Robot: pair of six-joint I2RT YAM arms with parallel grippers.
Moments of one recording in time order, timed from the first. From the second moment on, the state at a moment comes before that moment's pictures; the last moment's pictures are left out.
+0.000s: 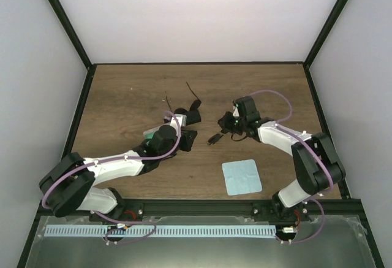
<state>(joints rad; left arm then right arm) -0.85 1.36 0.55 0.38 -0.05 -0.65 0.43 1.55 0.79 -0.03 -0.32 0.77</state>
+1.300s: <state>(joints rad) -0.67 2.17 1.62 -0.31 0.48 0.01 0.44 0.61 0.56 -0.27 0.13 0.81</state>
